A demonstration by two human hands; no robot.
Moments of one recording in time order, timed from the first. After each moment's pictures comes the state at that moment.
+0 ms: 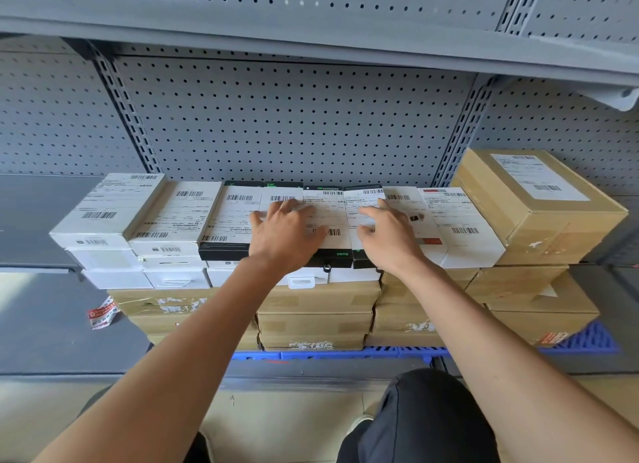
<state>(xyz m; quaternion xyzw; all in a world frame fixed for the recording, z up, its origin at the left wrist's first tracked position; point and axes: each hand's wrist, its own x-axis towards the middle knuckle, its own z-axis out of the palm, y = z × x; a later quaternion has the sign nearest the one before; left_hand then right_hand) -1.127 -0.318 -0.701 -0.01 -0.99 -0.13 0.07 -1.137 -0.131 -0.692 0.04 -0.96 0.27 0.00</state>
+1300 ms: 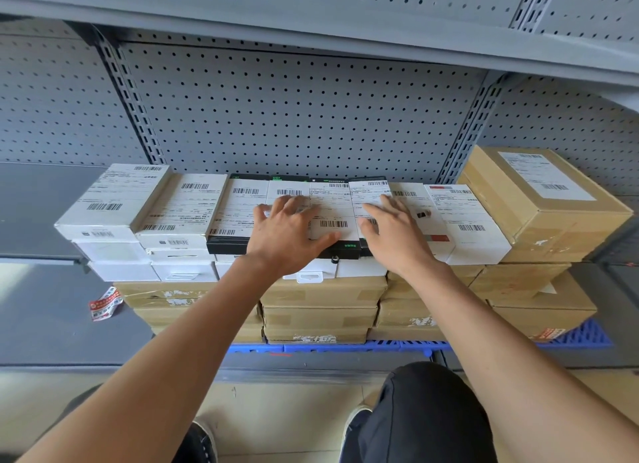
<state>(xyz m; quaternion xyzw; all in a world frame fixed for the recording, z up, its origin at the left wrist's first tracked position) -1.126 -0.342 -0.714 -0.07 -0.99 -0.08 0.07 -1.145 -0.131 -0.706 0.09 -0.98 0.17 0.04</state>
